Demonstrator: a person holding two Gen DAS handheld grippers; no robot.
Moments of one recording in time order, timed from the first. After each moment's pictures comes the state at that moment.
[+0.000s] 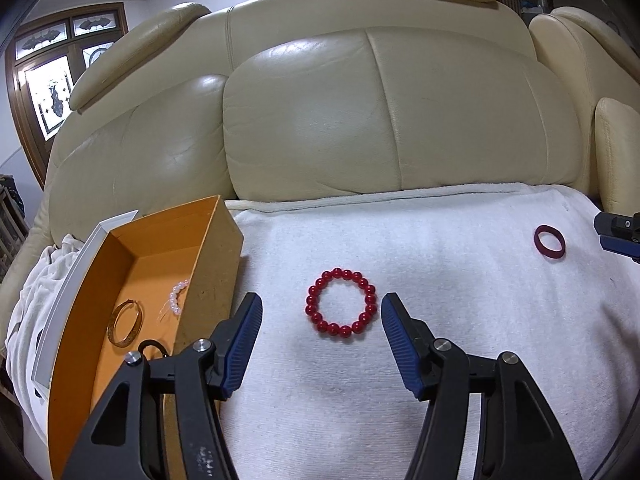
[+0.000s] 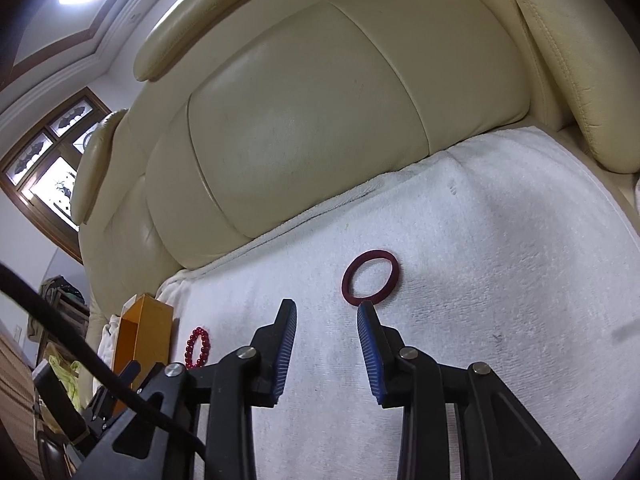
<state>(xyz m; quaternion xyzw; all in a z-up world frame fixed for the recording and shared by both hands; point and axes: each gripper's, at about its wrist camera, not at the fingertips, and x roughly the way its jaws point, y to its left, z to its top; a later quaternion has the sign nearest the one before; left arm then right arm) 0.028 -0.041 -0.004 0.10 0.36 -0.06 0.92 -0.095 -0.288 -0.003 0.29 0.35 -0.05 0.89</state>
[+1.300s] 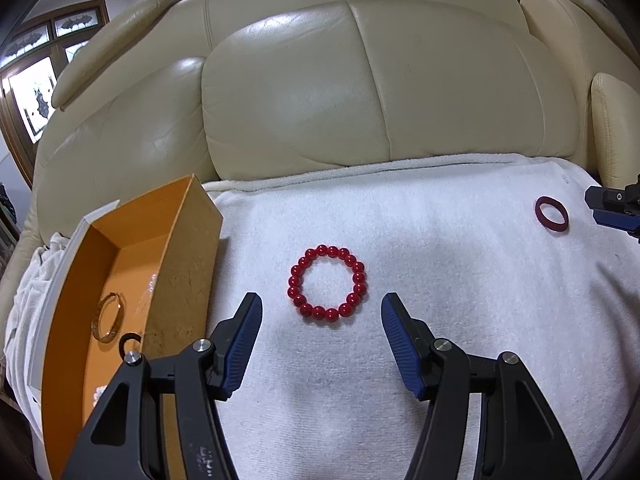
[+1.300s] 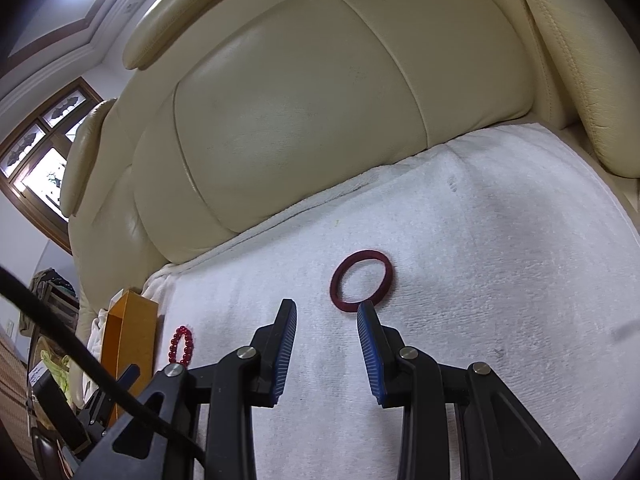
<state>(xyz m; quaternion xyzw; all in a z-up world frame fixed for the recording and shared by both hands) 0.037 -0.041 -0.023 0.11 0.40 -0.08 0.91 -0.078 -0.291 -0.014 0.28 0.37 -0.06 0.88</state>
